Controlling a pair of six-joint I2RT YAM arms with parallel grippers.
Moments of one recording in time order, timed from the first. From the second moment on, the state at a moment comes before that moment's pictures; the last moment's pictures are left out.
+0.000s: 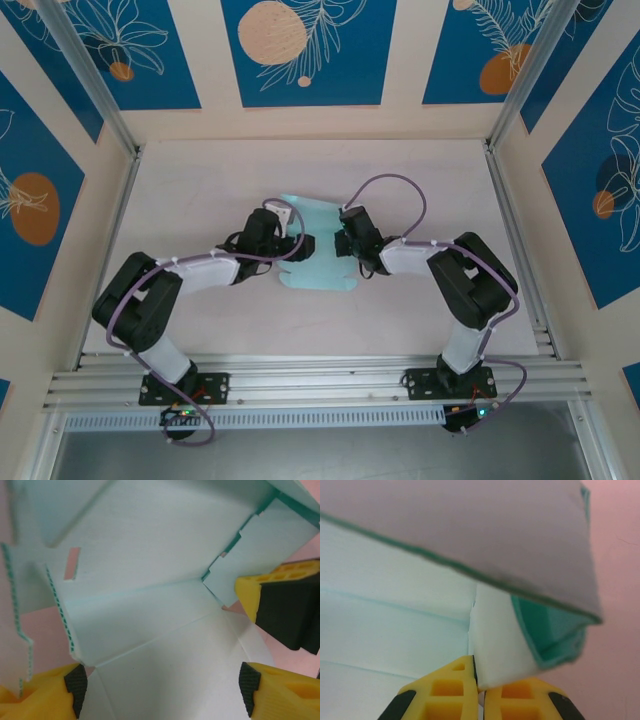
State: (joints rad) left arm -0.60 1.63 0.81 0.17 0.13 -0.37; right arm 0.62 1.77 0.88 0.10 0.21 0.33
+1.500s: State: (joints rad) left arm -0.61 1.59 0.76 0.27 0.11 -0.21; right arm 0.63 1.78 0.91 0.07 0.18 0.33
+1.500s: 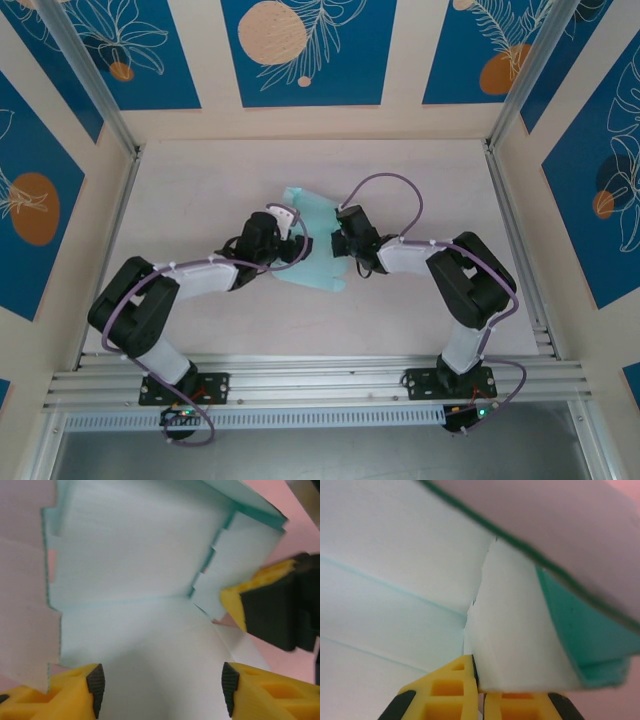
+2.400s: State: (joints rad) left arm -0.44 0.93 0.69 0.09 0.13 -0.31; right arm 0.63 1.78 0.96 -0.03 0.14 0.31
